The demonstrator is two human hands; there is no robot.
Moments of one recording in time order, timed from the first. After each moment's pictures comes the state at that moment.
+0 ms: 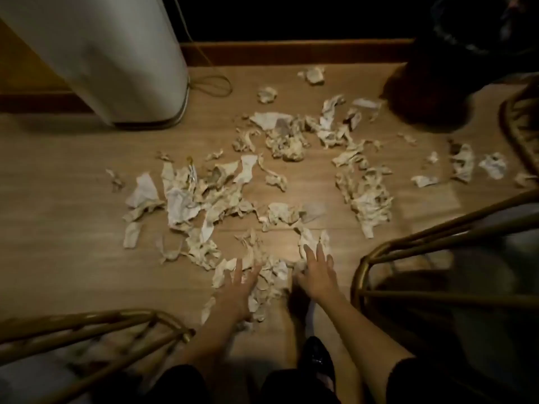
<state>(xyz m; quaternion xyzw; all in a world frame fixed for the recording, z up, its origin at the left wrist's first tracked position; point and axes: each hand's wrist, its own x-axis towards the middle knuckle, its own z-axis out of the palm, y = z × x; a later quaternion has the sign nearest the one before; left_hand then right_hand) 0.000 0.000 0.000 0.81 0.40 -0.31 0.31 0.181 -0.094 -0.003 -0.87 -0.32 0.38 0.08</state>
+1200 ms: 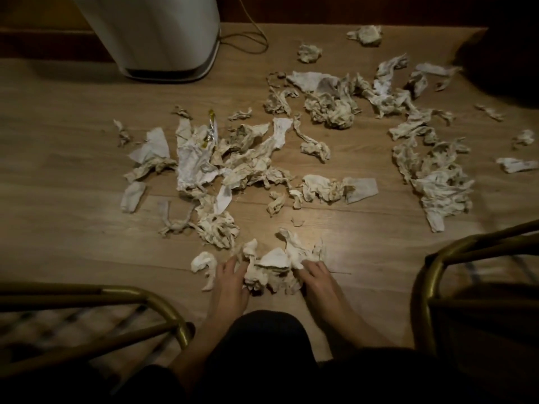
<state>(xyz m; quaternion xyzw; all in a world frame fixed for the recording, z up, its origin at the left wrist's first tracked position) -0.066 0.006 -0.157 0.82 0.51 -0.07 0.24 0.125 -0.106 -0.174 -0.73 -0.63 0.20 0.17</state>
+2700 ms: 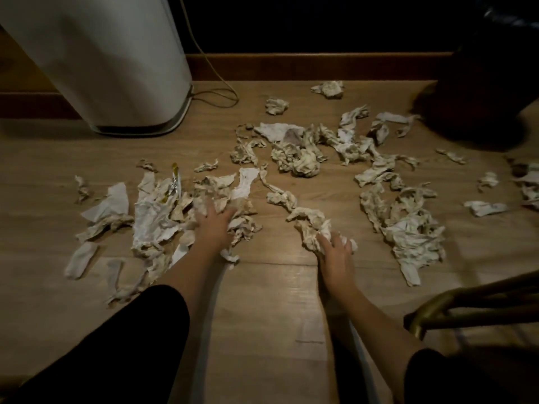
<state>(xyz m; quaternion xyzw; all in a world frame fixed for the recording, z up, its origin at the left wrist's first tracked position) 0.109 0.199 -0.138 0.83 0.52 -0.11 0.17 0.295 -0.006 -0.180 -0.89 -0.42 0.09 0.16</state>
